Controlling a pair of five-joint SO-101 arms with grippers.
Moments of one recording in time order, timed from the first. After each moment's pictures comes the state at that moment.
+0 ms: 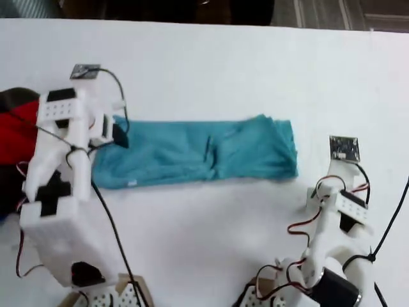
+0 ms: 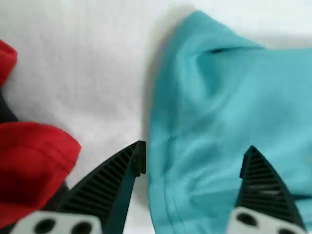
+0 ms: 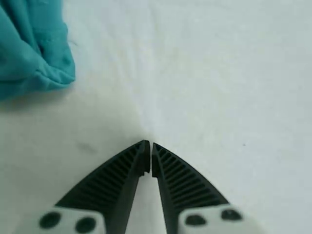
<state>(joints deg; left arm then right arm) -19.4 22.5 -2.2 72.3 -6.5 27.5 -21.8 64.9 33.6 25.8</state>
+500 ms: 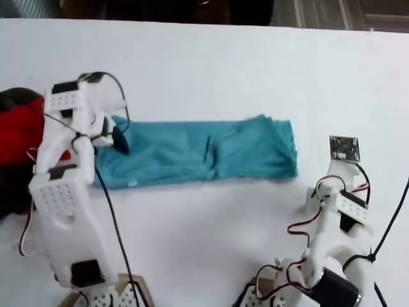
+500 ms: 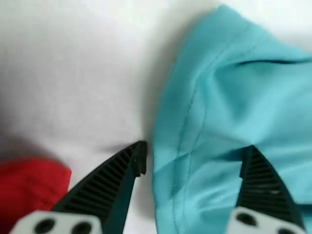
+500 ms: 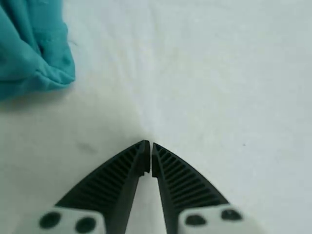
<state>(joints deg) -19.3 42.5 -23.0 85.1 -11.0 27.5 -21.8 64.9 33.6 25.8</state>
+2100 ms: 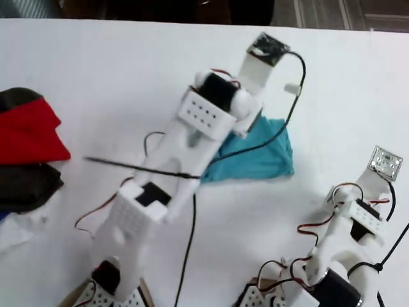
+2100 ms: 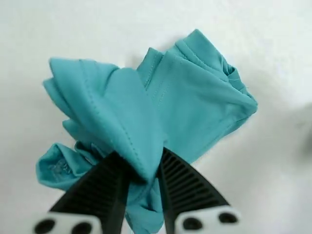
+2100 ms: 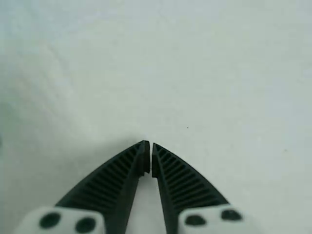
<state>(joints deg) 30.0 39.0 -61.3 96.9 4.1 36.0 -21.8 65.2 28.7 9.8</state>
